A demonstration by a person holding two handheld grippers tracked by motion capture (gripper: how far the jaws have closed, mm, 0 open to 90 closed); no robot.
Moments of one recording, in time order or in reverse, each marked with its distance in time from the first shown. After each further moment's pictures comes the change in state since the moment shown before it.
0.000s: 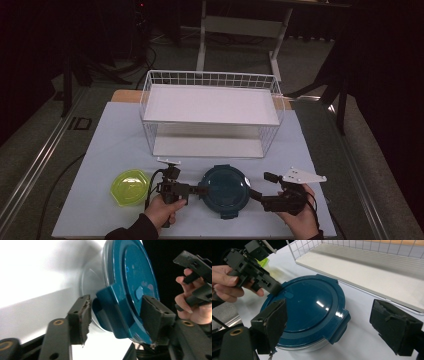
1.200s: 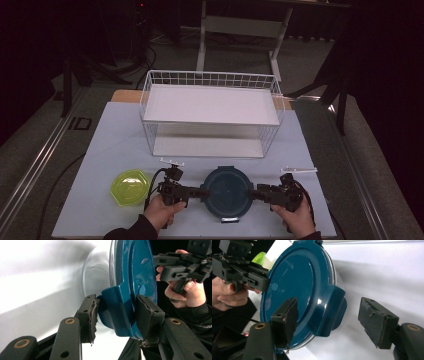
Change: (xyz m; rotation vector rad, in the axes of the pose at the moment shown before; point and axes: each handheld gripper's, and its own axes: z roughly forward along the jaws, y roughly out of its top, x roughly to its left) left arm -0.011 0.001 -0.003 0.047 -0.008 0.130; right arm -0.033 -0.020 0.022 0.190 0.134 0.396
